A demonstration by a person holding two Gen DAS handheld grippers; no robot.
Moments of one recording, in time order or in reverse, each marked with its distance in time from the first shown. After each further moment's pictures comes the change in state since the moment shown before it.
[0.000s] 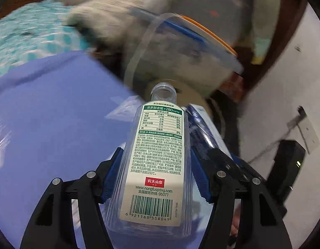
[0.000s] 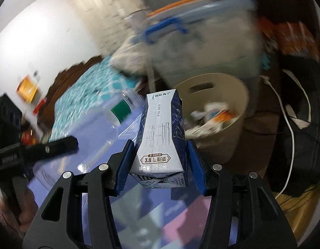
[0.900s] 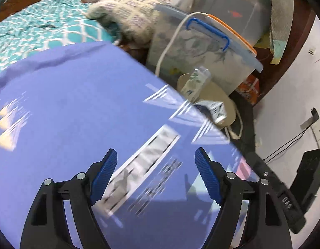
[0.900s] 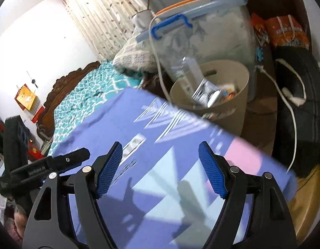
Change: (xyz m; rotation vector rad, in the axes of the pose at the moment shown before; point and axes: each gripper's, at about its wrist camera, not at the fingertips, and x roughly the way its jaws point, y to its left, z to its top) left arm -0.032 0.065 -0.048 -0.074 -0.038 0.153; right arm -0.018 0.061 -0.069 0.051 -0.044 -0.024
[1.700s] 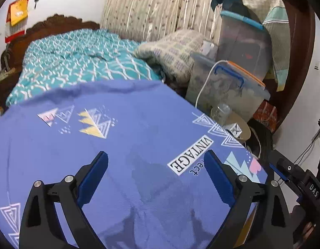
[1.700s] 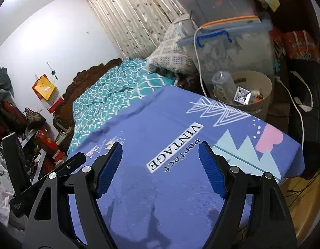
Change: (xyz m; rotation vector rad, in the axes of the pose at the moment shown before) left arm -0.162 0.045 -0.068 -0.037 -0.293 0.207; right arm -0.091 0.106 -0.025 -0.075 -0.014 0.095
